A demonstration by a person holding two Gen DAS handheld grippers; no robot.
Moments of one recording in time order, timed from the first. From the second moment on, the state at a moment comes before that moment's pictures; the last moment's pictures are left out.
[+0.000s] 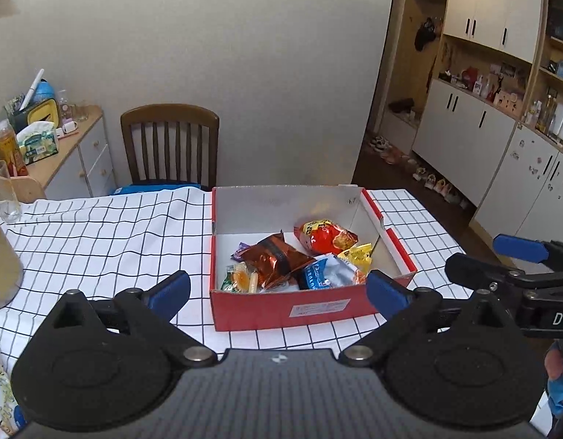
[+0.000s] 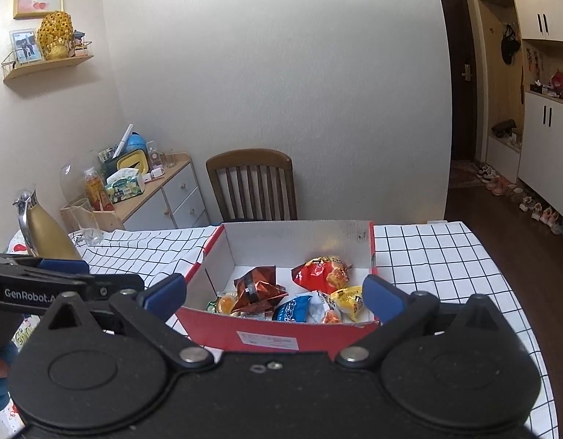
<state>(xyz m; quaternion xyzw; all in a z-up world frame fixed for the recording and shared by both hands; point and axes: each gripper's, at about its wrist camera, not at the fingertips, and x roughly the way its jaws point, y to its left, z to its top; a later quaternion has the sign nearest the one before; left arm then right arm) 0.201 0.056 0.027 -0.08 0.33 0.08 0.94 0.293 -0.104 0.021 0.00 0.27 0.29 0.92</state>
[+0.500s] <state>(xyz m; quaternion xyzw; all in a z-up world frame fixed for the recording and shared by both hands) 0.190 0.048 0.029 -0.07 0.33 0.07 0.94 0.278 -0.109 0.024 -0.01 0.27 0.28 0.92</state>
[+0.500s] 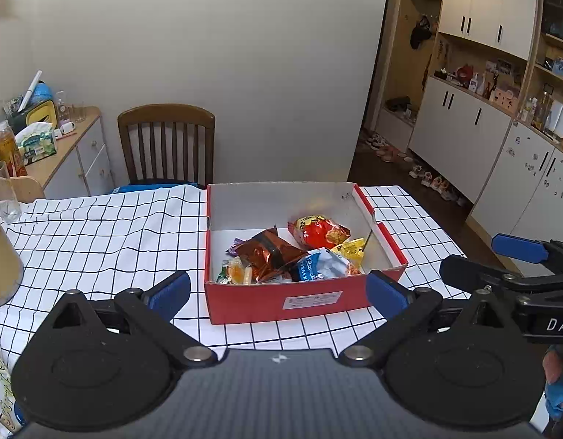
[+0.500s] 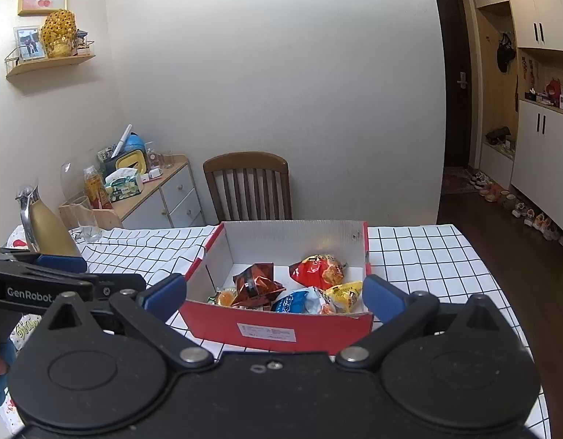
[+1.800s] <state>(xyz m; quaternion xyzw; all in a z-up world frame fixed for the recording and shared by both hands) 0.192 0.040 0.031 -0.09 0.34 0.05 0.94 0.275 -0.122 0.022 0.00 0.28 0.27 0.92</state>
